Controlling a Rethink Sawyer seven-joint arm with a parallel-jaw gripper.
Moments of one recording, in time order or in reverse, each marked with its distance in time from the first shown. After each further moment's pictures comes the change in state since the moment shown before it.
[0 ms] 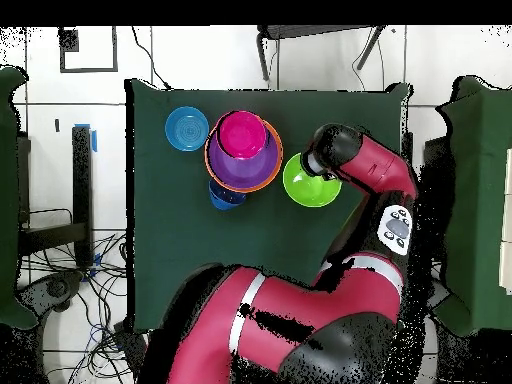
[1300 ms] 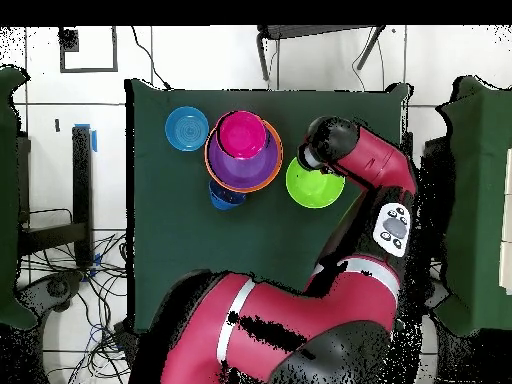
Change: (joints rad) arm 0.024 -0.042 -0.009 0.000 0.002 0.015 0.000
